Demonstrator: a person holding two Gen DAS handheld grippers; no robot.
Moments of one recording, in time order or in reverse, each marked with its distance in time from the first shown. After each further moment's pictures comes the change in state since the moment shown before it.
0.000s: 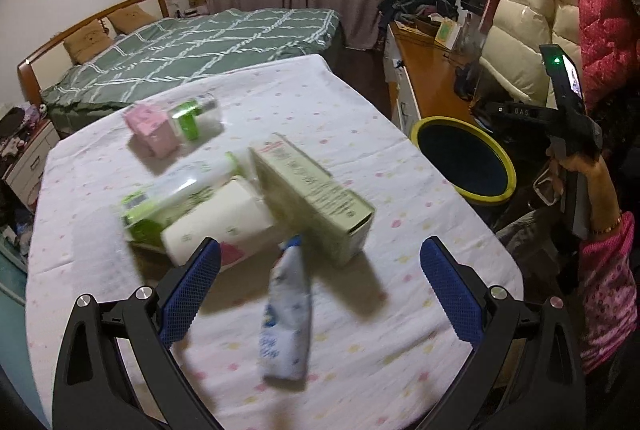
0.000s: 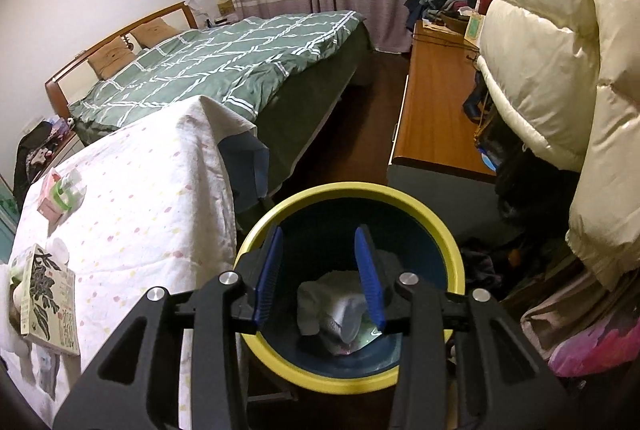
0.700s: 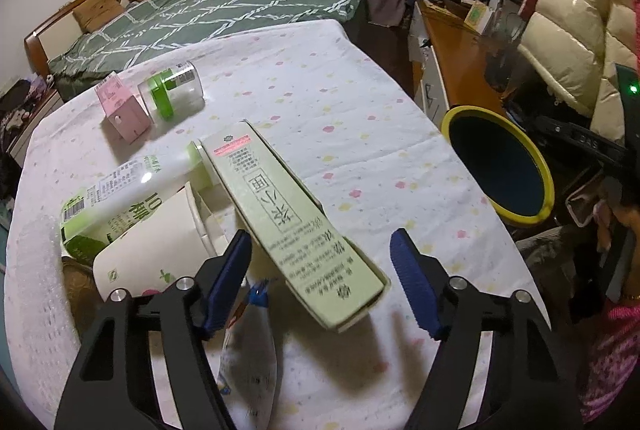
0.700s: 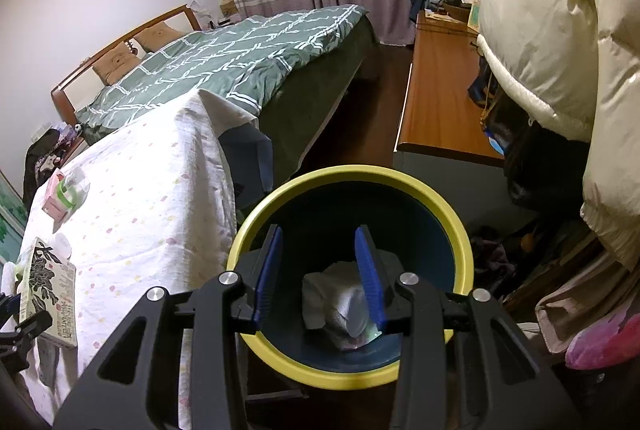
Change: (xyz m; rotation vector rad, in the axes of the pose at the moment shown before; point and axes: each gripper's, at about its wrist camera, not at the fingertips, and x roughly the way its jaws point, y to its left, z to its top) left arm 0.087 -0.010 0.025 -0.072 0.107 0.064; right arm 0.010 -0.014 -0.014 0.035 0.011 0.044
